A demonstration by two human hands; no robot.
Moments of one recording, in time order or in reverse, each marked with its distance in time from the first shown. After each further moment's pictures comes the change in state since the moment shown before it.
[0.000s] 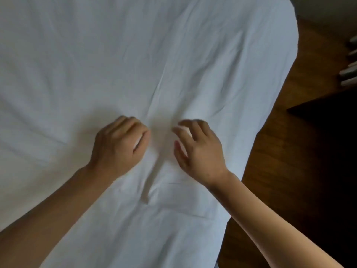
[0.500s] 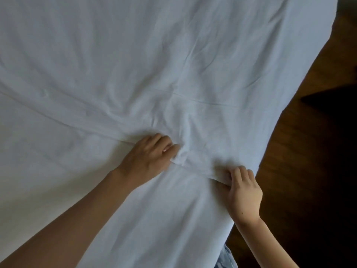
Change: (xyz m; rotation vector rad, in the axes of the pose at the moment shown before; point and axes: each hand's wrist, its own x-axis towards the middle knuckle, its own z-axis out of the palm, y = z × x) left_hand -0.101 0.007 0.020 0.017 -0.181 0.240; right_hand -0.154 -0.022 0.005 -0.231 -0.173 0.354
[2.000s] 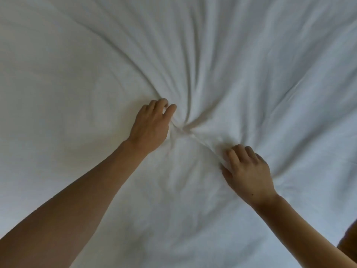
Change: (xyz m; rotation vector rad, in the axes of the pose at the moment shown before) left_hand -0.082 -0.137 -0.070 0.421 -0.067 -0.560; right_hand 0.111 -0.142 0.021 0.055 0.021 -0.654
